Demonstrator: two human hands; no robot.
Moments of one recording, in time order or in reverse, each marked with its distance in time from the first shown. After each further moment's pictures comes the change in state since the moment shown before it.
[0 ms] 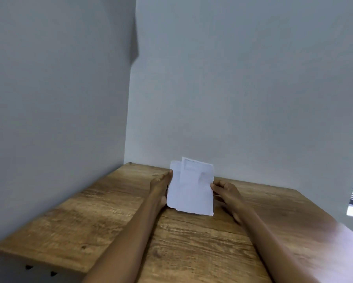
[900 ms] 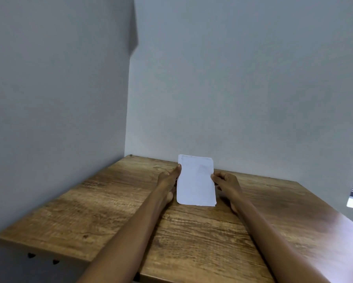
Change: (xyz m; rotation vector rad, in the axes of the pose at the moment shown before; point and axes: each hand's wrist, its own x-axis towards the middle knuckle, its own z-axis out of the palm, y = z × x) left_hand -0.005 -0.012 0.010 0.121 -0.083 0.021; right_hand 0.001 -0.006 0.012 -0.076 0.186 0.003
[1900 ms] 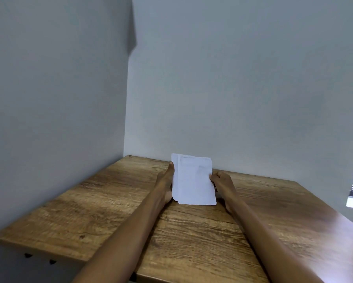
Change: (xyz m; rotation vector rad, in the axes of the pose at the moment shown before) left_hand 0.005 0.000 0.002 -0.119 -0.044 -0.051; right_hand 0.007 0.000 0.008 -0.079 0.020 0.070
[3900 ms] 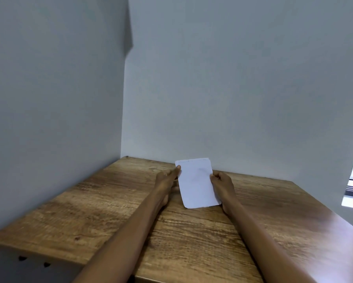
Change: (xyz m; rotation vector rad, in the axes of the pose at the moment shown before) left_hand -0.010 -0.004 0.006 0.258 -0.005 0.151; right_hand 0.002 0.007 -0.003 0.013 0.119 -0.094
